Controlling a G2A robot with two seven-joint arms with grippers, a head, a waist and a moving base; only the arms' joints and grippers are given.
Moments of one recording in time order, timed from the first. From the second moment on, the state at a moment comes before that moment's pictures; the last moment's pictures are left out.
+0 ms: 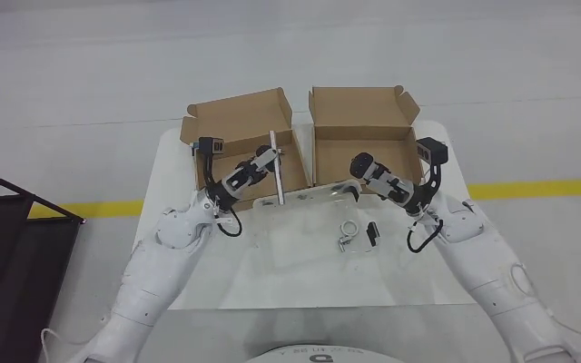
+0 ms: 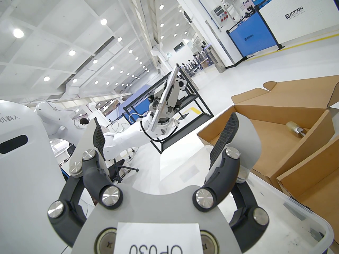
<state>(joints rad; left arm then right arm) 1.29 -1.16 -1.13 -1.49 -0.40 -0.64 -0.56 -1.33 -1.01 1.22 -1.45 0.25 -1.01 0.62</state>
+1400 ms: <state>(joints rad) 1.28 -1.17 -1.11 -1.54 -0.25 -0.65 -0.60 -1.16 -1.07 0.95 -1.48 0.34 -0.66 0.84</state>
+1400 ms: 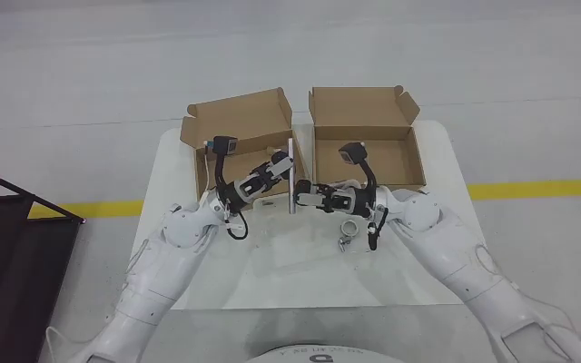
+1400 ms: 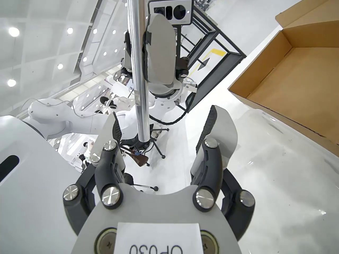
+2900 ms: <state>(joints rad) 1.26 -1.18 -1.11 -1.54 -0.28 -0.65 -0.63 -1.08 -1.12 0.89 -1.40 0.56 -0.68 1.01</state>
